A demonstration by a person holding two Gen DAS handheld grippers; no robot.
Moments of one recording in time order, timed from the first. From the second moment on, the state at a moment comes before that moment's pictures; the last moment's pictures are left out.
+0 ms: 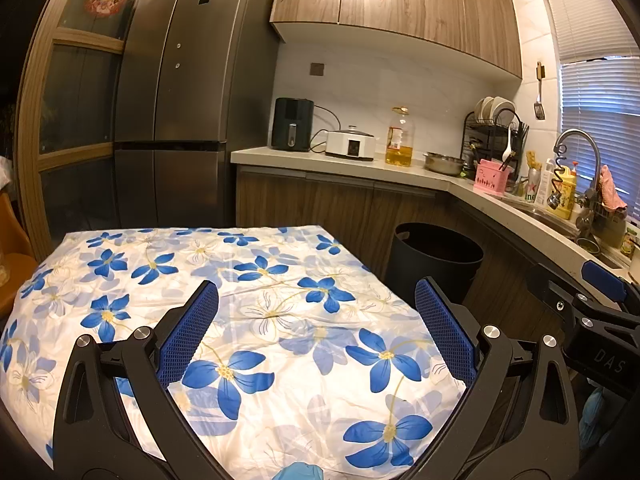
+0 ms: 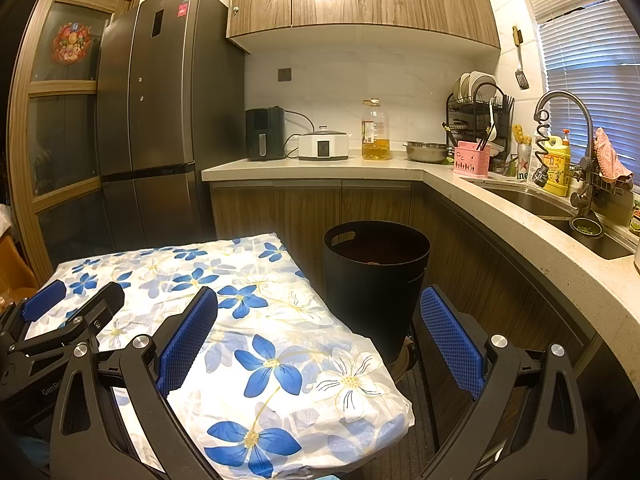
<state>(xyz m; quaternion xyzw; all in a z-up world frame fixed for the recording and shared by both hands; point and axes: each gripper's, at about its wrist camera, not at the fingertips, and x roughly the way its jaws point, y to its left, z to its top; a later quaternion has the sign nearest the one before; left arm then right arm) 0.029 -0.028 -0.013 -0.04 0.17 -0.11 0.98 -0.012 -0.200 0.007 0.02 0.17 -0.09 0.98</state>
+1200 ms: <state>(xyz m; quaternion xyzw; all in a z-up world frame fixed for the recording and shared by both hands) 0.038 -0.030 -0.008 -0.01 0.15 -0.09 0.98 -0.011 -0.199 0.010 0.03 0.17 -0.09 0.98</state>
